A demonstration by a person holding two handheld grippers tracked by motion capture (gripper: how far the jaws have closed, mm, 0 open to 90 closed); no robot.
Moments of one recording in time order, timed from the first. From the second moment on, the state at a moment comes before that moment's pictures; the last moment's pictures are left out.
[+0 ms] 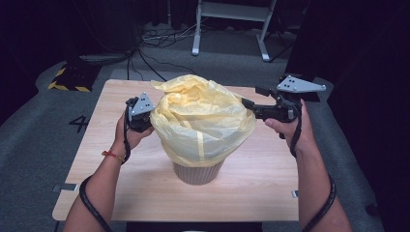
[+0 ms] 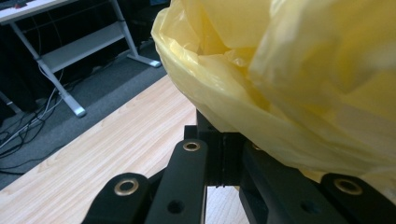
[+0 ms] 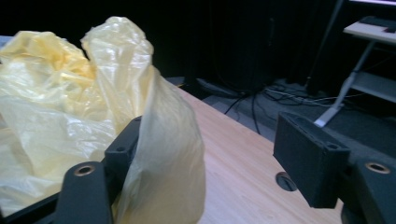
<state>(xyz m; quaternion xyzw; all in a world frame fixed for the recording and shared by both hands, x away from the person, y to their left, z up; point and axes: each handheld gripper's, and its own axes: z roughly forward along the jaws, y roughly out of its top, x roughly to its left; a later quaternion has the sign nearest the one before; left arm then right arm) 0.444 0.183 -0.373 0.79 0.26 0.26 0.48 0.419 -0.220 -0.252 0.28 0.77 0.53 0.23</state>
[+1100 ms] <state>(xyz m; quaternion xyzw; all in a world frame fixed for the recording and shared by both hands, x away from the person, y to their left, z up) 0.446 0.176 -0.396 0.81 0.24 0.21 0.49 0.457 -0.204 -0.335 0.31 0.81 0.47 0.16</state>
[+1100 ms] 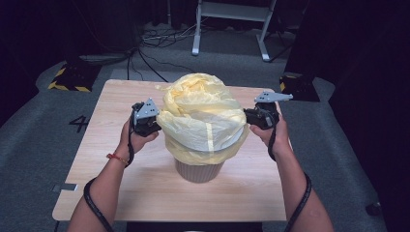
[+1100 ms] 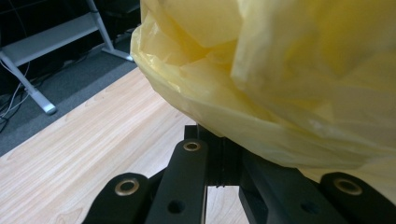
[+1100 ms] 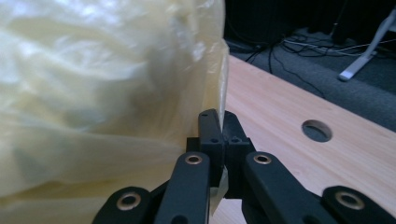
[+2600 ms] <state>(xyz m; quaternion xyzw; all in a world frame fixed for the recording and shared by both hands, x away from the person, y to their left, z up) 0.402 0.211 -0.427 0.80 0.27 0.21 0.50 0.414 -0.249 -0.355 0.29 0.79 0.50 0.22</state>
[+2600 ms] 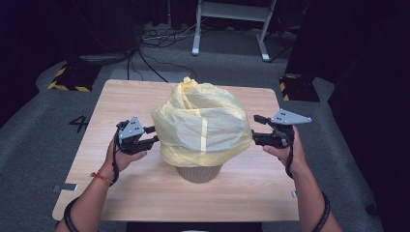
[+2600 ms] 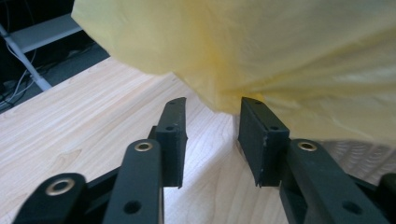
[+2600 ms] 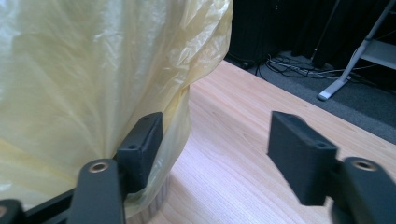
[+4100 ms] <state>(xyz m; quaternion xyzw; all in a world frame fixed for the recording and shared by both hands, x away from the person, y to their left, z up) 0.352 0.186 -0.505 0.88 0.27 0.11 0.37 0.372 -0.239 -0.317 0.33 0.77 0.47 0.27</state>
